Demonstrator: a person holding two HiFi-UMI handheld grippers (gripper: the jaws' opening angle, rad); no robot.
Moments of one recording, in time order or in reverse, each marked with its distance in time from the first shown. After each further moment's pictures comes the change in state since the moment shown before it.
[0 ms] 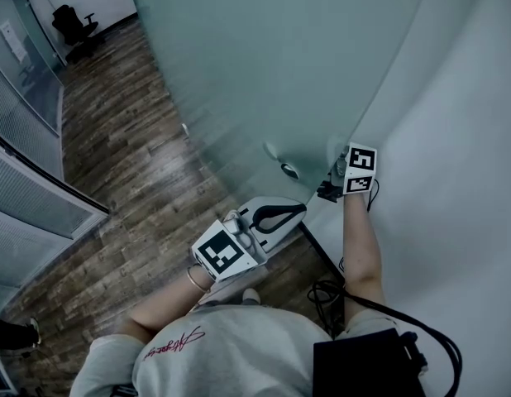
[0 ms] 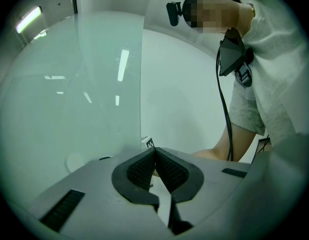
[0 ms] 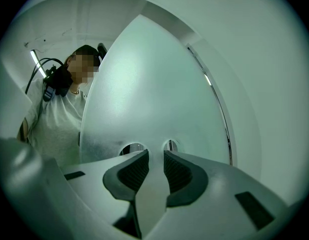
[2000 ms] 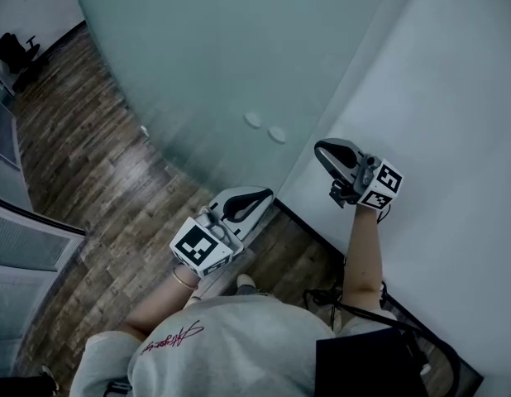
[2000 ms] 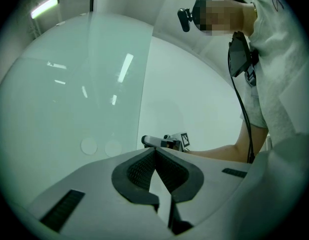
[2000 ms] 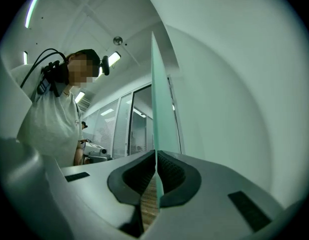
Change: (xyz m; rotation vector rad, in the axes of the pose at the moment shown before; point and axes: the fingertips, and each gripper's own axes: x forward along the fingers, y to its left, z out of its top) left arm -0.040 -0.001 -0.013 -0.096 -0.047 -0.040; right arm -0.101 0.069 0.037 -0.113 -0.177 -0.590
